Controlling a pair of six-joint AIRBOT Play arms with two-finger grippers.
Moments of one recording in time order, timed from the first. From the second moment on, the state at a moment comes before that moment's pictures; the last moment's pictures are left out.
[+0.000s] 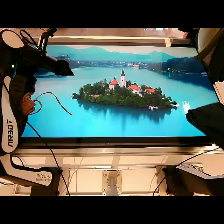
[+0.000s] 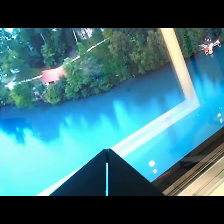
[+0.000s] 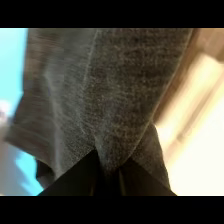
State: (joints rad) left arm -0.01 -1.58 1.88 0.99 -1.53 -1.25; right arm -1.38 -1.18 1.27 -1.21 1.45 1.43
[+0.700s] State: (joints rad) left arm -0.01 -1.56 1.88 0.98 -1.52 -1.26; right arm -1.08 -0.97 1.29 -0.66 1.39 1.29
